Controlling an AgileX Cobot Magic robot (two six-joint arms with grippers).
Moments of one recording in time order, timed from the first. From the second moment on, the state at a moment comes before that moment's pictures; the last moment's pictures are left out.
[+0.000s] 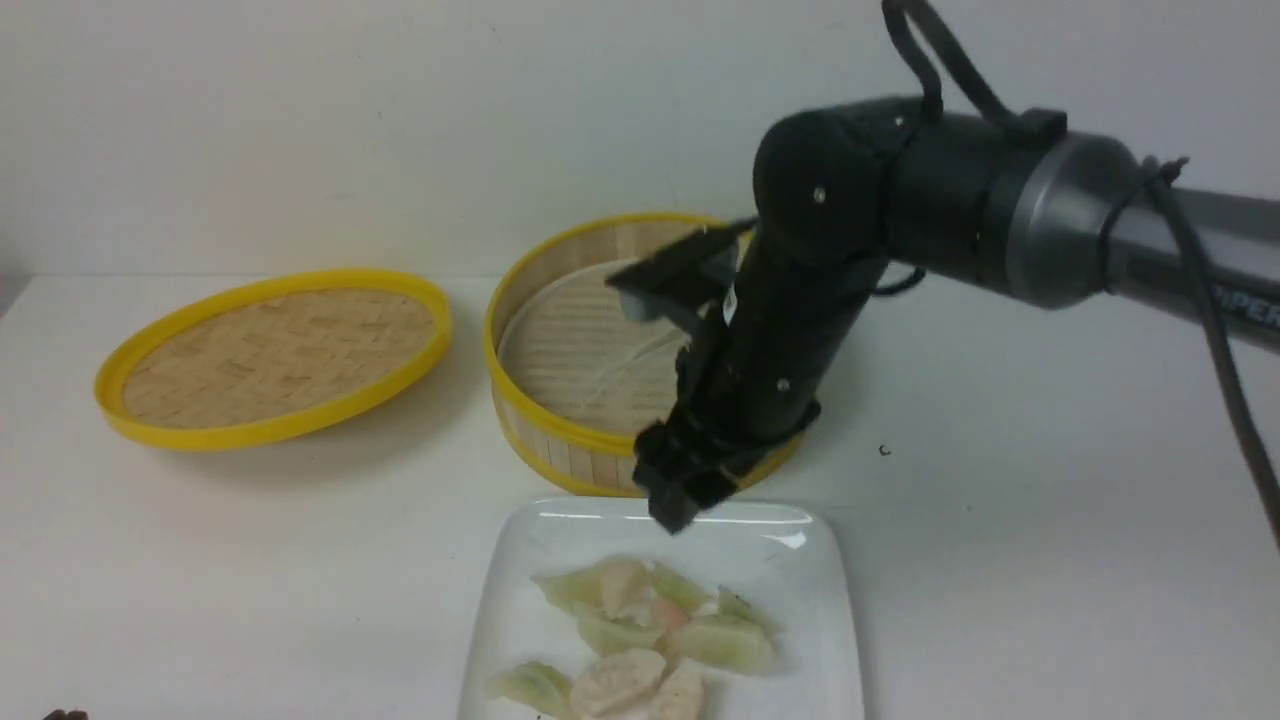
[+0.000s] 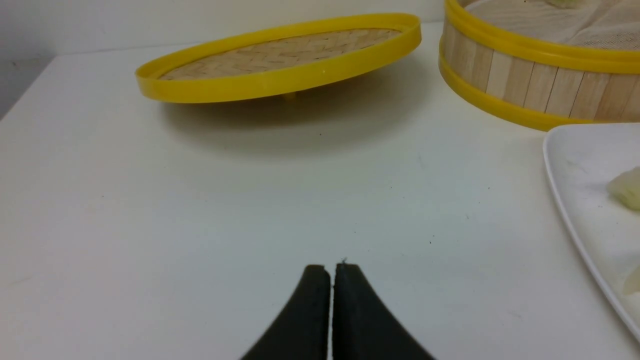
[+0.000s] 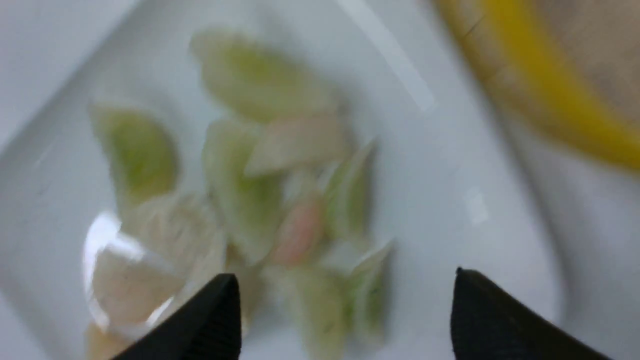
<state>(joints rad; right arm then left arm) 0.64 1.97 -1.73 0.15 1.19 -0.19 -0.05 -0.01 0.03 -0.02 0.38 0.03</state>
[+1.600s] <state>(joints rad) 0.30 2.43 -2.45 0.27 1.25 -0.29 -0.05 -0.01 0.03 -0.02 0.38 0.03</state>
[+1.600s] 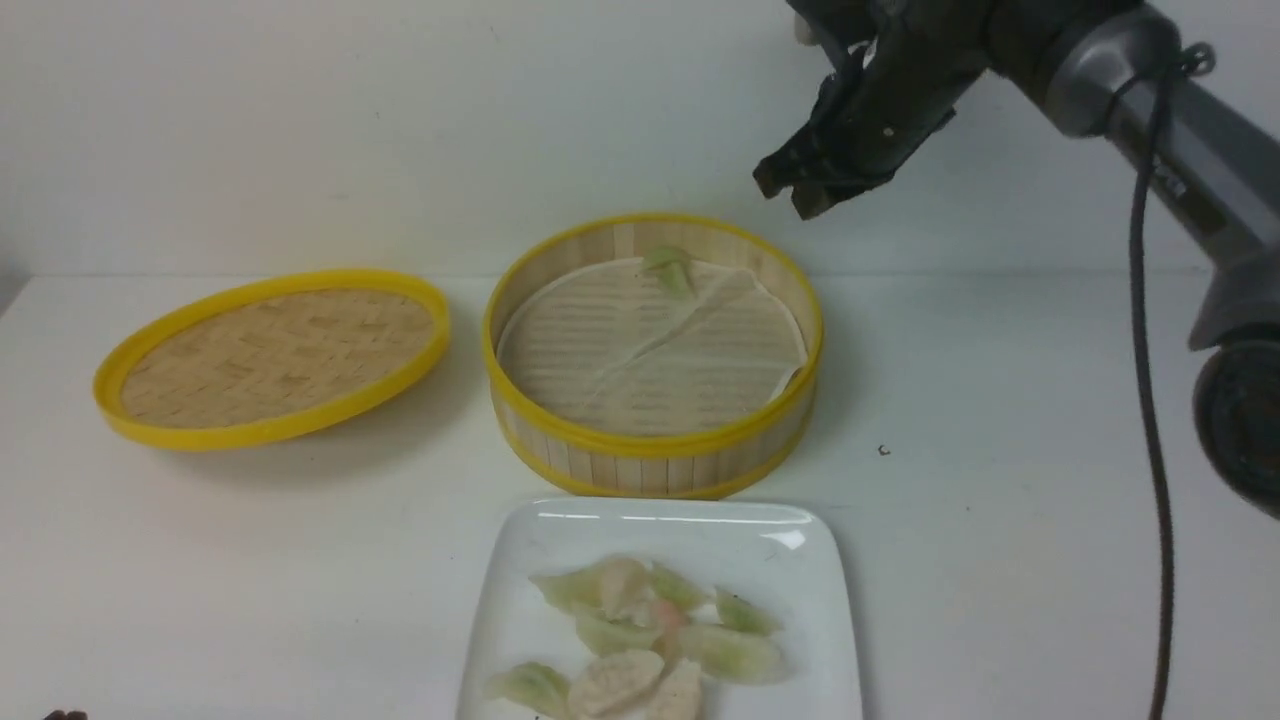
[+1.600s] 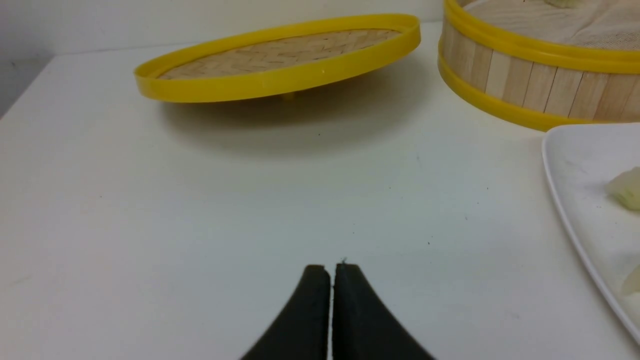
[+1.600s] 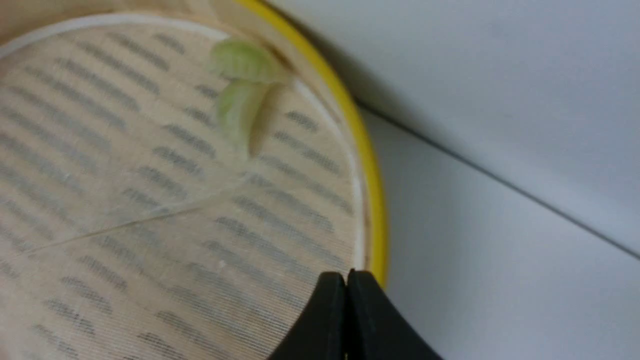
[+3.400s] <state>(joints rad) 0.31 2.70 -2.61 0.31 1.03 -0.42 -0.05 -0.01 0.03 -0.02 0.38 0.03</state>
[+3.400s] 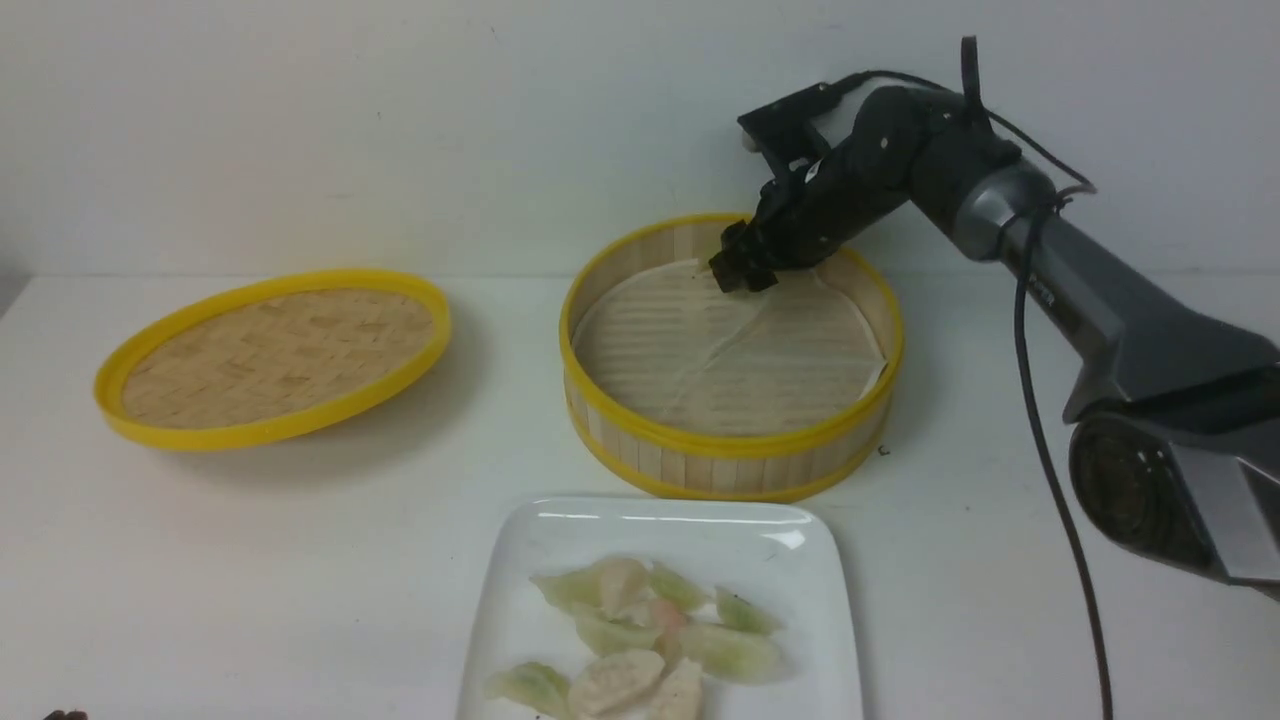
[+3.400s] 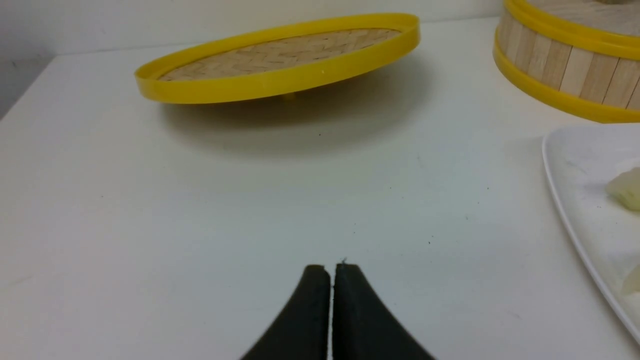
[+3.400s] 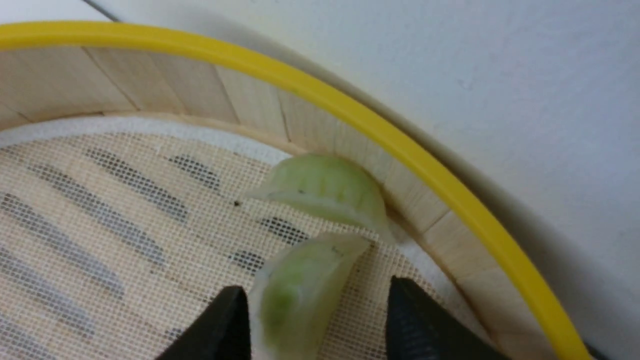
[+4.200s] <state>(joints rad) 0.37 2.49 -2.60 0.16 1.25 -0.34 -0.05 -0.01 0.03 -0.02 0.38 0.03</state>
